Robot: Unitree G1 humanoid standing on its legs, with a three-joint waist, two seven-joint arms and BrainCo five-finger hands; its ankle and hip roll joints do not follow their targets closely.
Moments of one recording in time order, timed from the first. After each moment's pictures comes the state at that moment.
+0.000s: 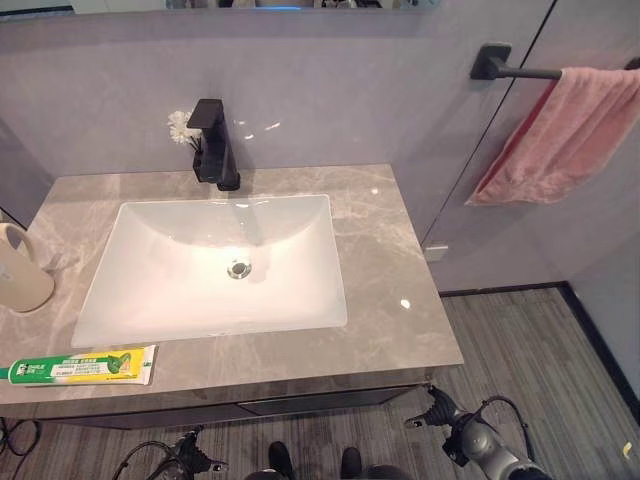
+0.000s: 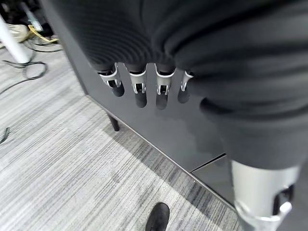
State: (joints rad) left arm -0.05 0.36 -0.38 1.23 0.29 -0.13 0.22; right arm -0.08 -0.43 0.49 0.90 -0.22 -0.12 -0.09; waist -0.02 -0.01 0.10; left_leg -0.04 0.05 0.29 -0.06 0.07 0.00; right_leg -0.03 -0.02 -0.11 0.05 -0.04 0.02
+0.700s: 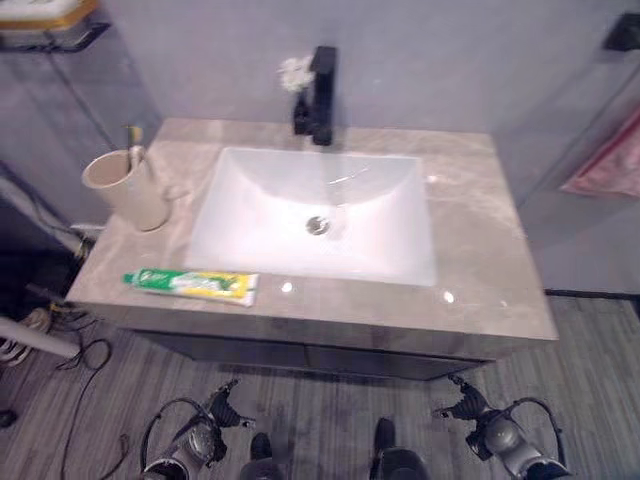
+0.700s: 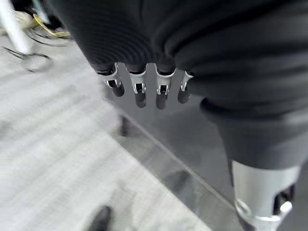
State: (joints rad) left arm -0.18 0.35 -0.45 1.17 0.28 -0.17 0.21; right arm -0.11 -0.46 0.38 0.97 -0.13 -0.11 -0.11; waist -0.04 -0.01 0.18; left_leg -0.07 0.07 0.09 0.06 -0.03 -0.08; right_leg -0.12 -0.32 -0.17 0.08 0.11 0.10
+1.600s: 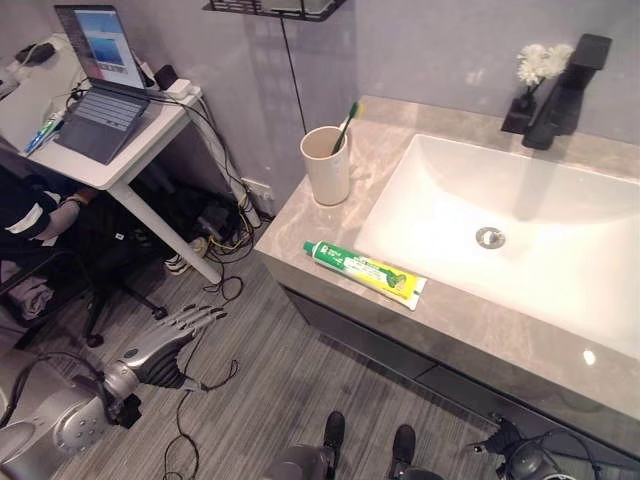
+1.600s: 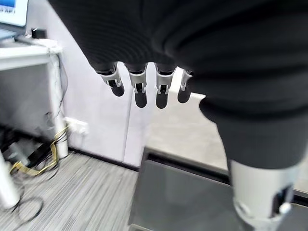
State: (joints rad) left arm 0.42 1.25 -0.06 -0.20 0.33 -0.44 0.19; right arm -0.11 -0.47 0.28 1.32 -0.20 -0.12 -0.17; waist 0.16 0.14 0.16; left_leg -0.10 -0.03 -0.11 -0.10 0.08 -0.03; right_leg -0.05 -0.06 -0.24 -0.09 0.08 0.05
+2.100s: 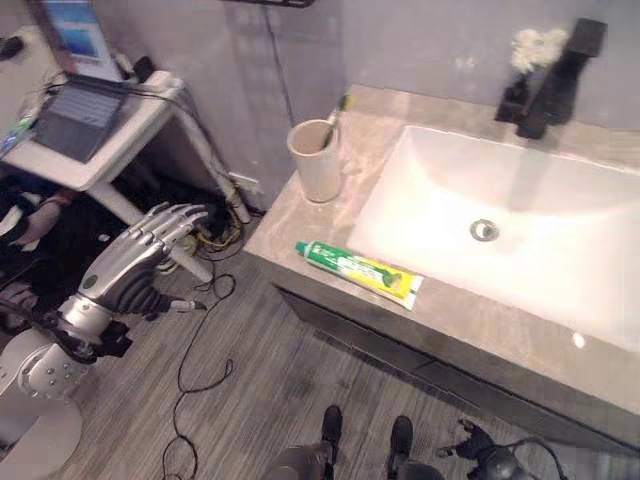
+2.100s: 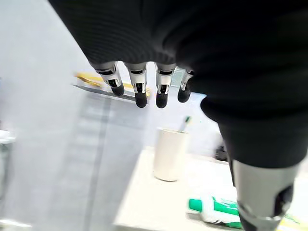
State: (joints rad) left arm 0.19 1.18 0.10 -0.19 0.21 -0.43 0.25; right arm -0.09 -0.36 0.32 1.18 -0.15 -0.09 -0.09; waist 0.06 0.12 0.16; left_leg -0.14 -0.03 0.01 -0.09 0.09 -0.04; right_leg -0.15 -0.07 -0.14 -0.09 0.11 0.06
